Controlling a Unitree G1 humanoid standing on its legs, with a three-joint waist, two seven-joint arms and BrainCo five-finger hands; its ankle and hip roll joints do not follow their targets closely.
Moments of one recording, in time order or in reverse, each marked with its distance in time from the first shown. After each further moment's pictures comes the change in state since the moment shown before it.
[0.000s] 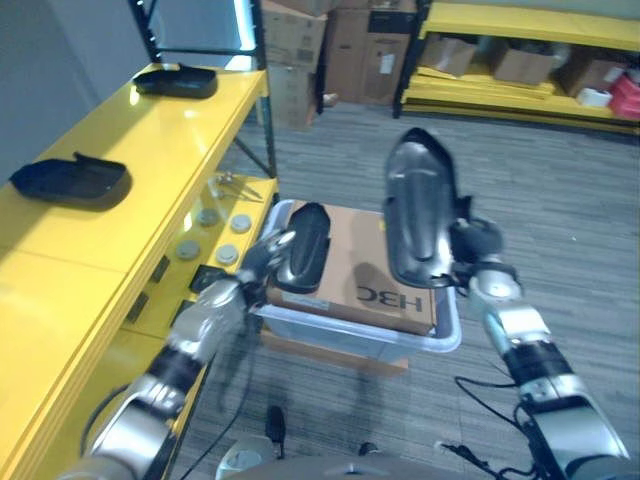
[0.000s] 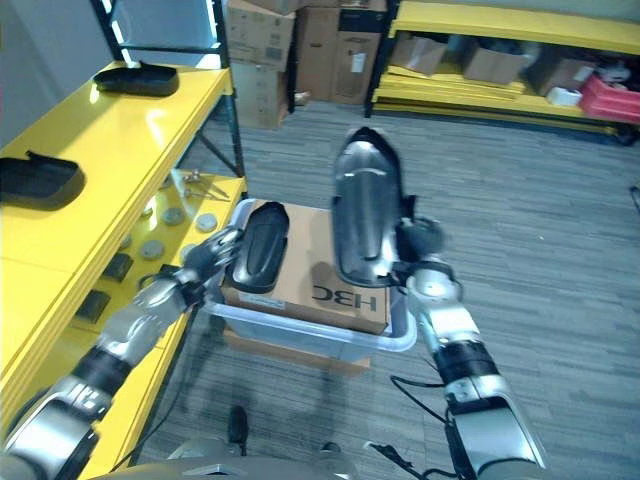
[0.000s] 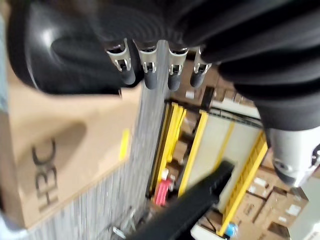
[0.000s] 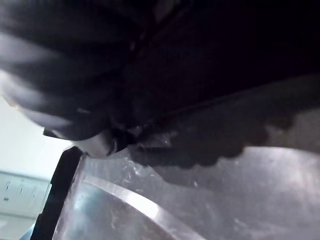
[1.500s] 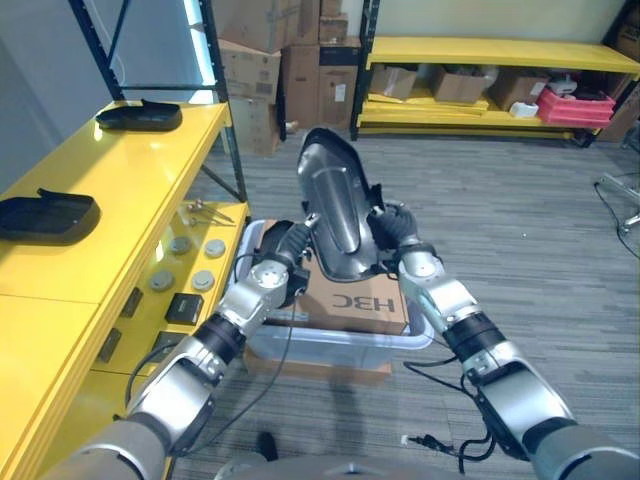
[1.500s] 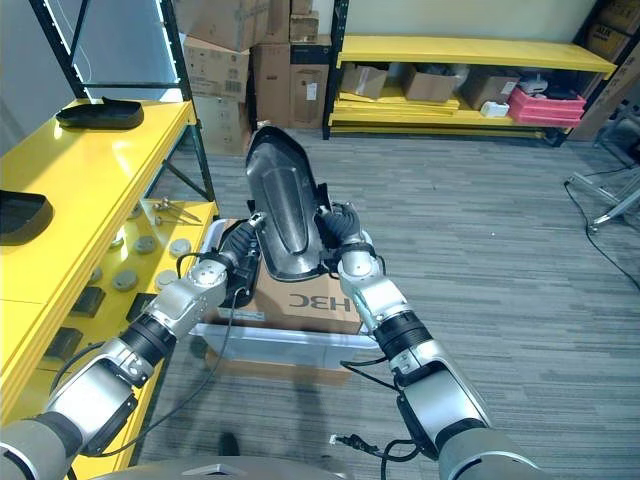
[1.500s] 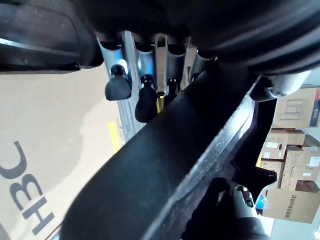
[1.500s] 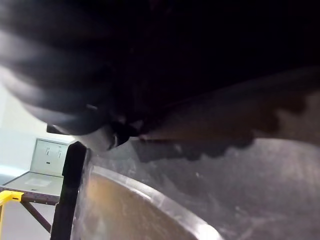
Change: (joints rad) left arm -0.069 -0.067 -0.103 0.050 0.235 0.001 0.223; right arm -0.106 0.092 0.104 -0.013 0.004 0.030 0.030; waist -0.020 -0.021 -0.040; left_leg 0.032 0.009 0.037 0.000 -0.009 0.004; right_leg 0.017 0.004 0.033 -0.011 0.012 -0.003
